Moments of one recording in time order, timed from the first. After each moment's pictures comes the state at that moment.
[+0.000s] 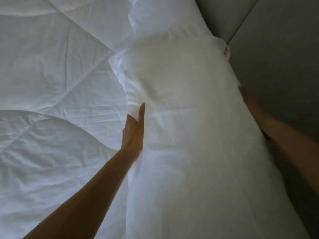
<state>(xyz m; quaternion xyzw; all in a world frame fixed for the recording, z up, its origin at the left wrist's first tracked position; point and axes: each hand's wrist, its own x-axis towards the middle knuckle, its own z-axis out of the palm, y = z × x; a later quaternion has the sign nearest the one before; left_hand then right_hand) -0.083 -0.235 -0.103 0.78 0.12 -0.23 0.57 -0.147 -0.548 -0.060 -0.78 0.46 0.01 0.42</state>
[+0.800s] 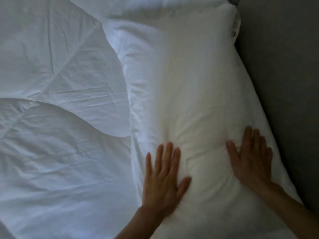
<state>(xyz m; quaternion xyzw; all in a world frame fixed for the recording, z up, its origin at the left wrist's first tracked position) -0.261 -0.241 -0.201 0.92 -0.33 -0.16 0.13 -0.322 -0.498 -0.192 -0.90 0.39 0.09 0.14</state>
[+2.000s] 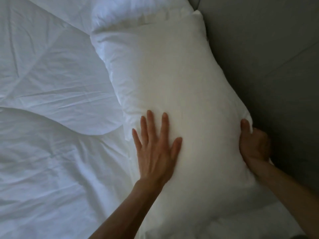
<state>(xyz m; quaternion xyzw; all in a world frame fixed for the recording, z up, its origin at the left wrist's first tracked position) -0.247 -0.290 -0.168 0.92 -0.27 -0.09 0.26 -0.359 -0.543 -0.172 -0.75 0.61 -0.08 0.23</state>
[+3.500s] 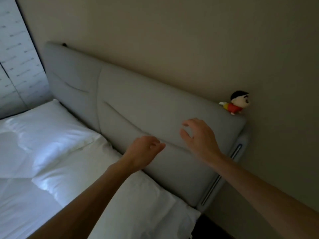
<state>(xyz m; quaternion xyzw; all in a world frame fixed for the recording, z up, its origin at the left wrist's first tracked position) -0.355 -0.384 0.302 0.72 -0.58 -0.24 0.30 -0.536 -0.490 0.313 -0.86 0.41 -0.30 0.10</state>
